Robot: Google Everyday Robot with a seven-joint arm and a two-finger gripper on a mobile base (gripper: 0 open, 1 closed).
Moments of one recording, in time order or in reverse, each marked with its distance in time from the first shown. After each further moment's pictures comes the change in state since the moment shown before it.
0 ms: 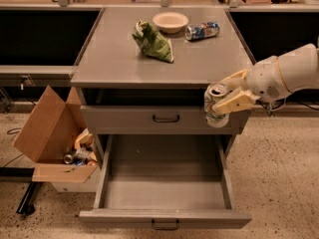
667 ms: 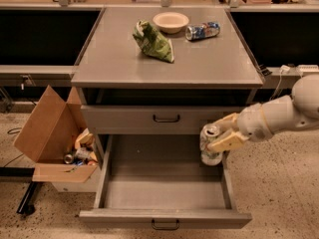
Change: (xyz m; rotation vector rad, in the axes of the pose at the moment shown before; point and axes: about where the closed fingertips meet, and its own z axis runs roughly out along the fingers) arm 0.099 0.043 0.073 -0.137 0.006 0.128
